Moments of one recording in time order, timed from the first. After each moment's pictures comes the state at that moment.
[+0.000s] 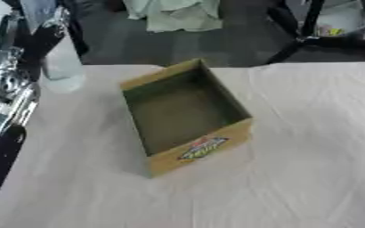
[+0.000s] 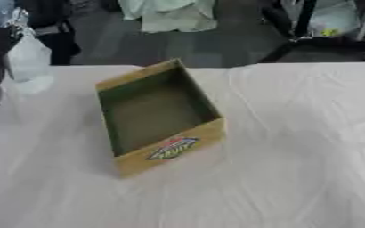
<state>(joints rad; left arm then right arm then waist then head) -0.89 0.55 -0.06 -1.45 0.28 0.08 0.27 -0.66 -0.60 -0.09 -1.40 -0.40 -0.01 -0.17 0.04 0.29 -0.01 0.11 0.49</state>
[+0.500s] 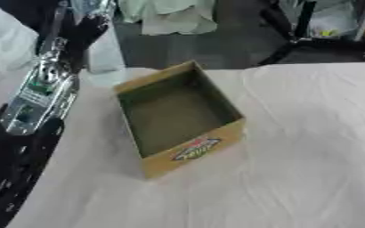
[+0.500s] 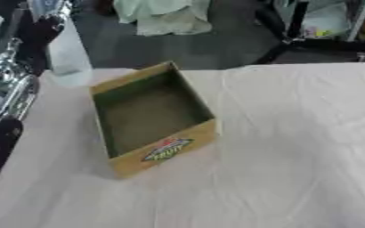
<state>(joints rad) -0.96 0.41 -0.13 -1.45 0.28 0.10 0.22 -0.66 -0.60 -0.09 -1.40 -0.40 -0.01 -0.17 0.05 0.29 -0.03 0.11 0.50</state>
